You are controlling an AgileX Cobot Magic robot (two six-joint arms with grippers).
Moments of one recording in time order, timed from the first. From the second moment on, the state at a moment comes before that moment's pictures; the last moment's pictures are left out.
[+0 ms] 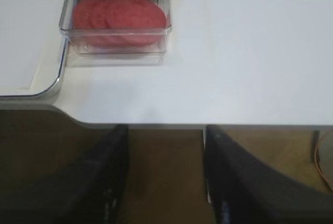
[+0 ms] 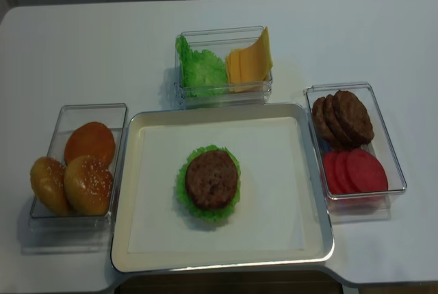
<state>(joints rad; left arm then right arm) -0.08 -0.02 -0.49 0.04 1.19 -0.03 0.12 0.12 -0.57 -0.05 1.23 0.09</state>
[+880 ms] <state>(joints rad) -0.08 -0.02 -0.49 0.04 1.19 -0.03 0.11 -0.02 -0.47 0.02 1.15 -0.01</state>
